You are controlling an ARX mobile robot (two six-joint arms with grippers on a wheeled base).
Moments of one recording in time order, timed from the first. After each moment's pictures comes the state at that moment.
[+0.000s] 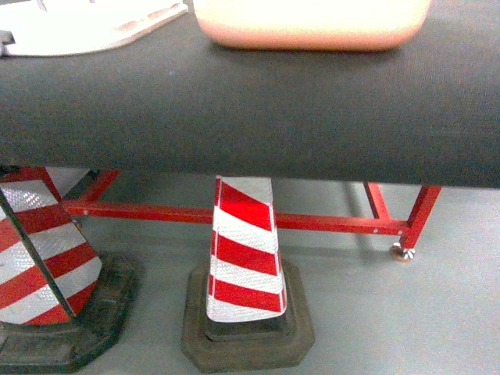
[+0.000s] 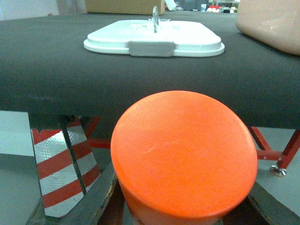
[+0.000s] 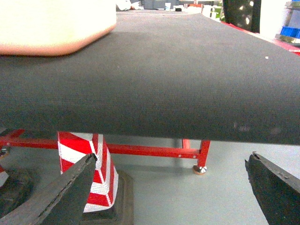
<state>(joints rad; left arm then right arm) 0.00 0.01 0.01 -0.01 0.00 -0.01 0.00 0.00 0.01 -0.01 0.00 0.00</state>
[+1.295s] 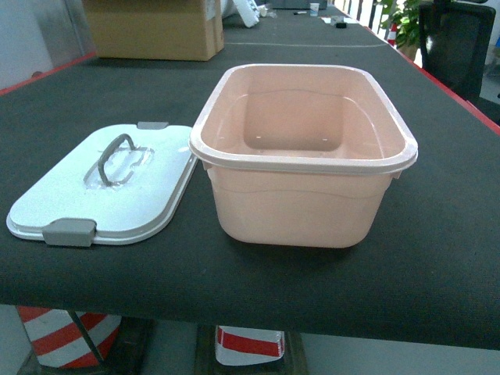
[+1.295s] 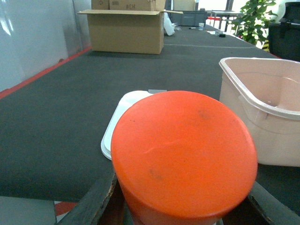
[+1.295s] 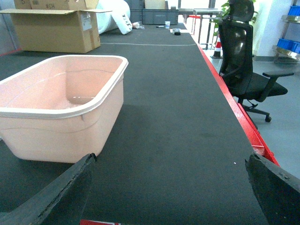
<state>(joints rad) 0.00 0.01 0.01 -0.01 0.00 0.00 0.00 0.00 0.01 0.00 0.00 0.00</state>
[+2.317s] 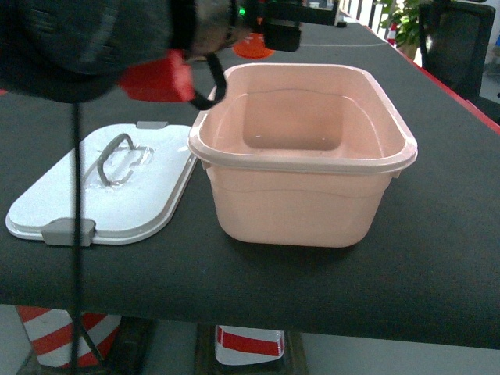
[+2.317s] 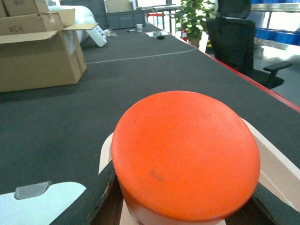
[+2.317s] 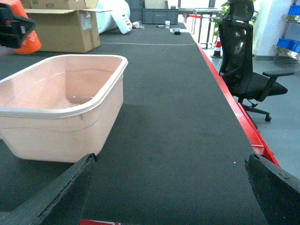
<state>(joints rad) -0.49 1.93 1.21 0.74 -0.25 0.08 0.00 0.00 0.01 -0.01 0.00 0.00</state>
